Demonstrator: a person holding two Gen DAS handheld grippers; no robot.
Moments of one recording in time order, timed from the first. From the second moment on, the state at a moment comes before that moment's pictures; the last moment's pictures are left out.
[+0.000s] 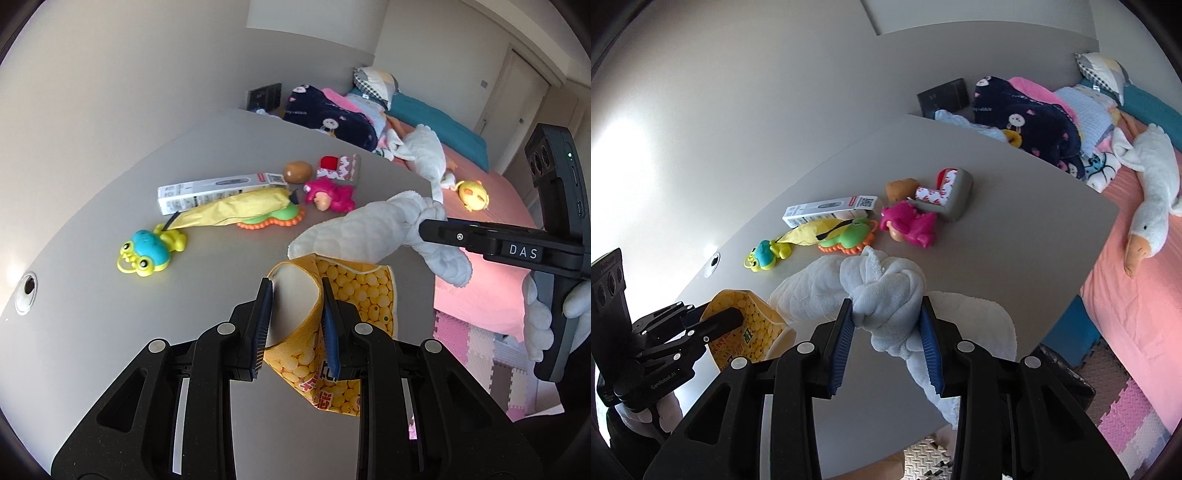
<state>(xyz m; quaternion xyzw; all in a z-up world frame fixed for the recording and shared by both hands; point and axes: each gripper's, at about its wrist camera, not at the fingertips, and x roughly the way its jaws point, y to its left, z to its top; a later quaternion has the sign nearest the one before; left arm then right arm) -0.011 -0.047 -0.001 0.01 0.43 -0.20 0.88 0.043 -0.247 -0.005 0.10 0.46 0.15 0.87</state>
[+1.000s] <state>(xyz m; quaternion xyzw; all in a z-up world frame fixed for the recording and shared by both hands) -0.007 -0.217 0.007 0.10 0.40 -0.40 0.82 -0.051 -0.397 0.012 0.19 0.41 -0.04 0.89</state>
